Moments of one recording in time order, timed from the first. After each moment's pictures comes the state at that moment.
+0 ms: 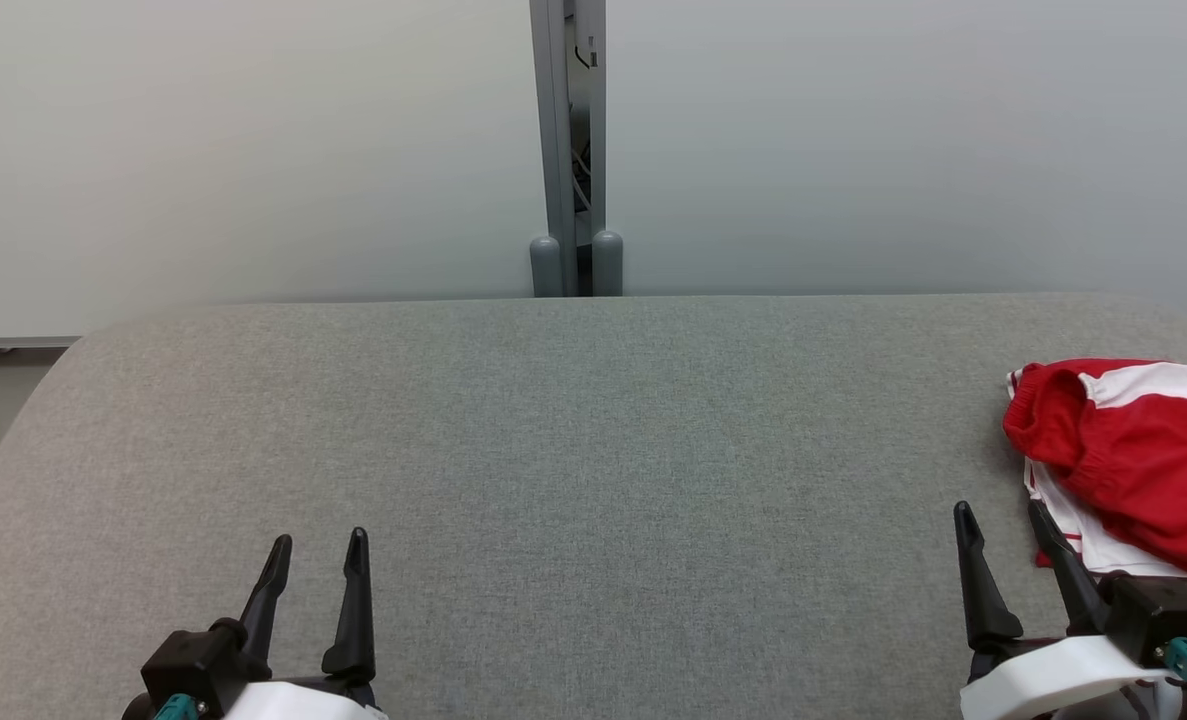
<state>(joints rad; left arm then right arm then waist) 0.03 0.05 -0.09 0.24 -0.33 -0.01 -0.26 -0.05 -0.05 0.01 0.33 0.22 0.13 -0.26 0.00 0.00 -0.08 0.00</state>
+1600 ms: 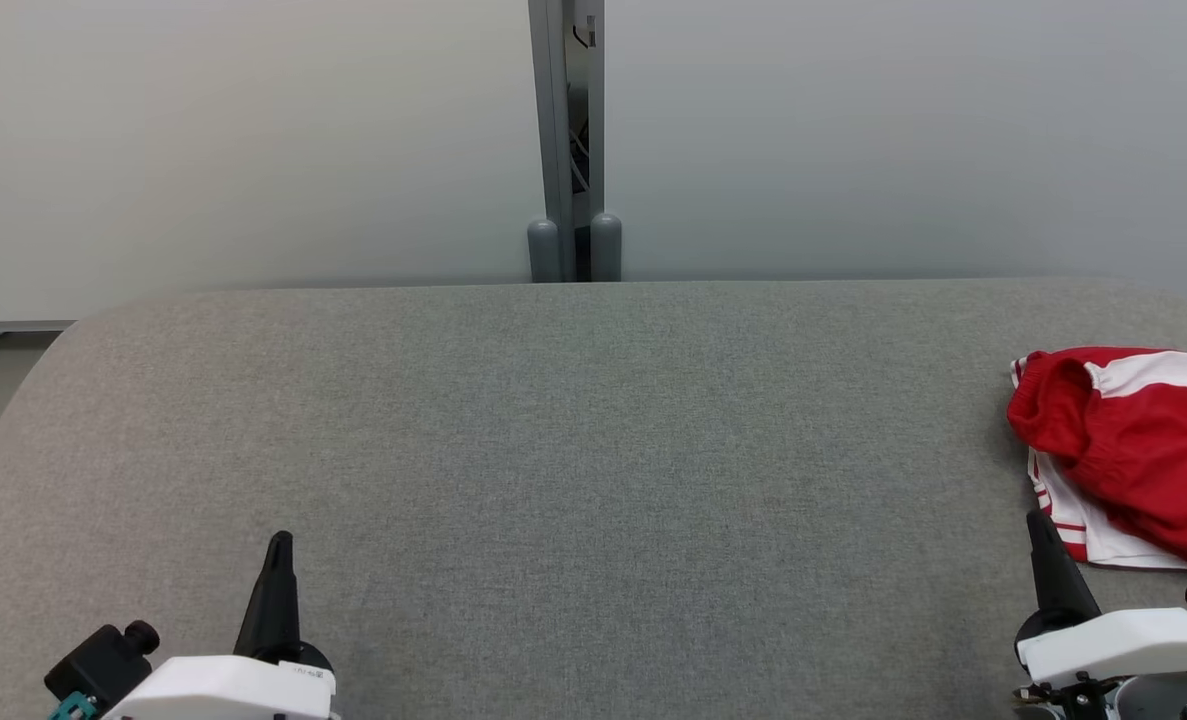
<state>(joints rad) -0.01 0.04 -0.02 0.29 -0.93 -0.07 -0.12 -0.08 -0.04 -0.08 0.37 0.85 0.13 -0.05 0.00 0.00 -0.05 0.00</state>
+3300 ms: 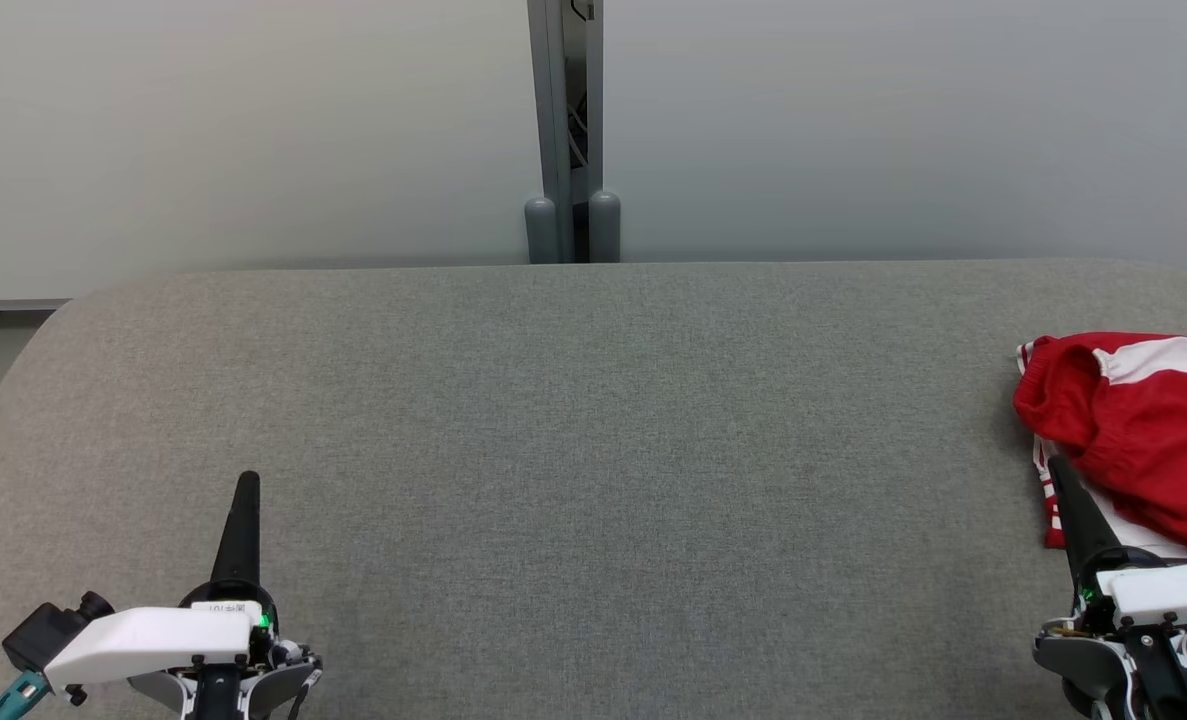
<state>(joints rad) -0.08 0.05 0.03 0.27 -1.39 -0.11 -0.02 -0.16 -0.04 -0.15 0.35 1.34 0.13 0.12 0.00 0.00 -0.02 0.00</state>
